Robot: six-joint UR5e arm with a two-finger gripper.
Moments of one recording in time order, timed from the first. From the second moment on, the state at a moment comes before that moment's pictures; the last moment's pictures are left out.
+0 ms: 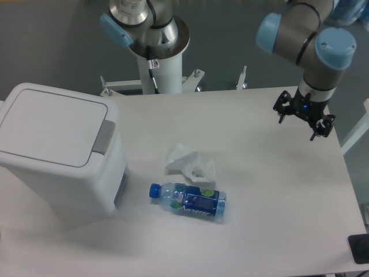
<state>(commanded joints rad) 2.90 -1.91 -1.63 -1.11 1.54 1.55</state>
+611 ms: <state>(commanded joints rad) 2.89 -1.87 -1.67 -1.10 1.51 1.55</state>
